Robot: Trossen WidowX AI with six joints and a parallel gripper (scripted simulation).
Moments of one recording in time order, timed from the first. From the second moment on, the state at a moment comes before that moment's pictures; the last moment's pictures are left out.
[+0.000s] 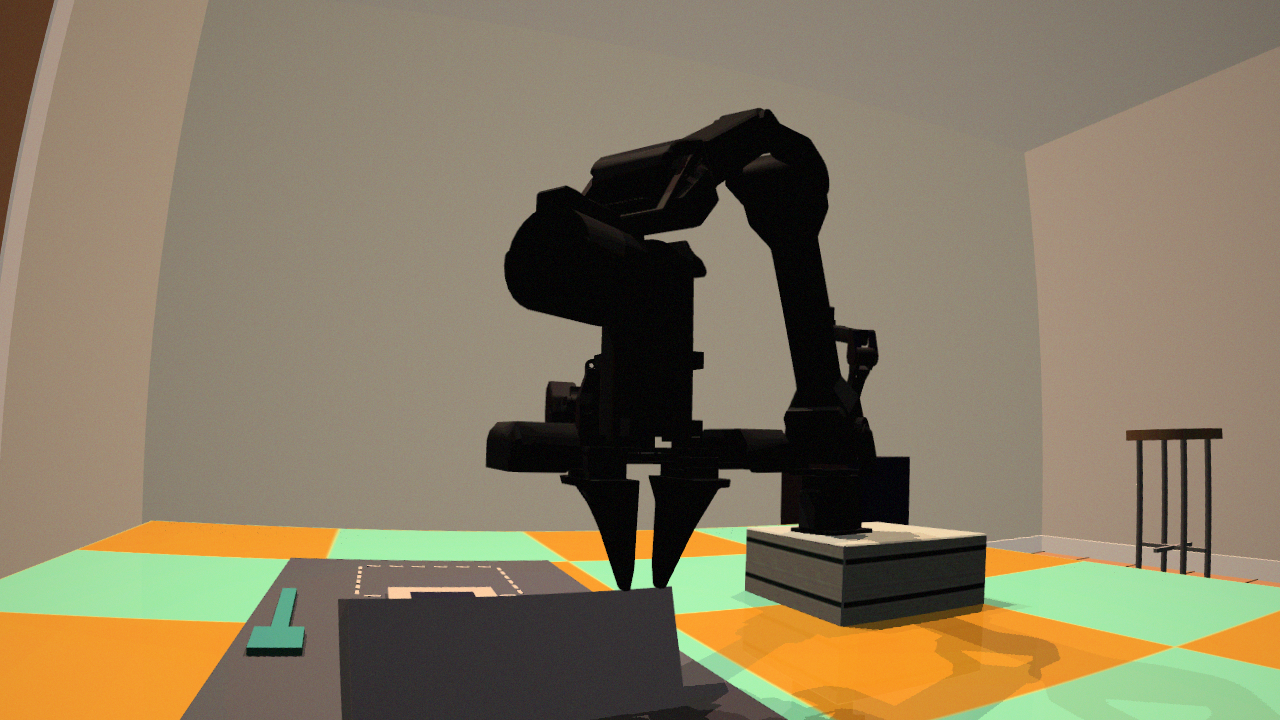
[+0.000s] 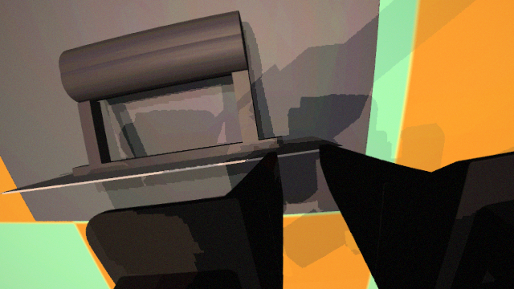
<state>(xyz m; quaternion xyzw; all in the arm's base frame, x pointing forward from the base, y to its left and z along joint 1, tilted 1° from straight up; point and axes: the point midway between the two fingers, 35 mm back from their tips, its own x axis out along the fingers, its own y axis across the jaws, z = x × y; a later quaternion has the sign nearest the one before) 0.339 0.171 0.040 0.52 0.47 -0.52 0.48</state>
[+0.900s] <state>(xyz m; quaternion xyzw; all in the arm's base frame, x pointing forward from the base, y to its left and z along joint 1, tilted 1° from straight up) 0.340 0.184 0.041 0.53 0.47 -0.52 0.48</state>
